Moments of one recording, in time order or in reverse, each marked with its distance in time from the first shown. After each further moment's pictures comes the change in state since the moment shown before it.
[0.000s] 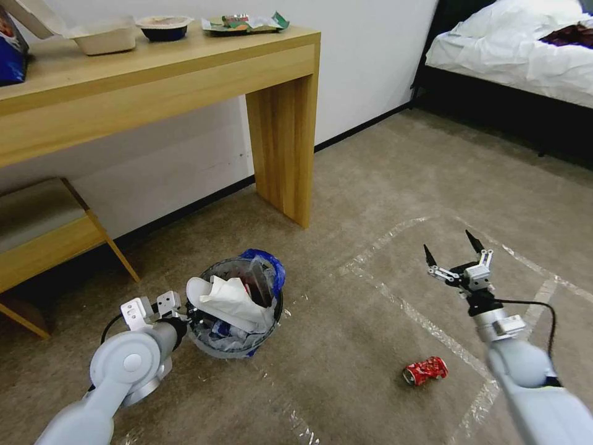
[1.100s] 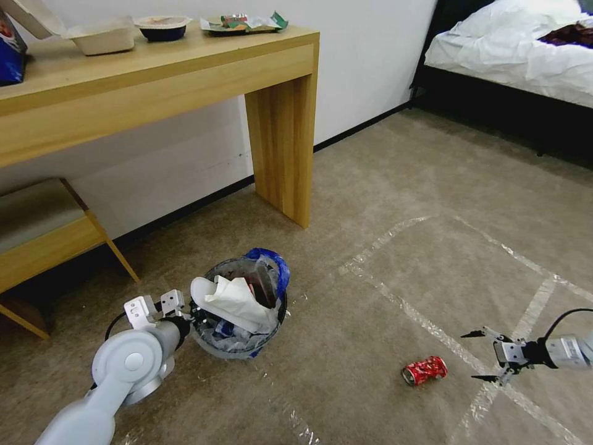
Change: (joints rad) left arm -0.019 -0.001 0.026 0.001 -0.007 0.002 0.001; right arm 0.354 -0.297 -0.404 -0.614 -0.265 0.231 -0.915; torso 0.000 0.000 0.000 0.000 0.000
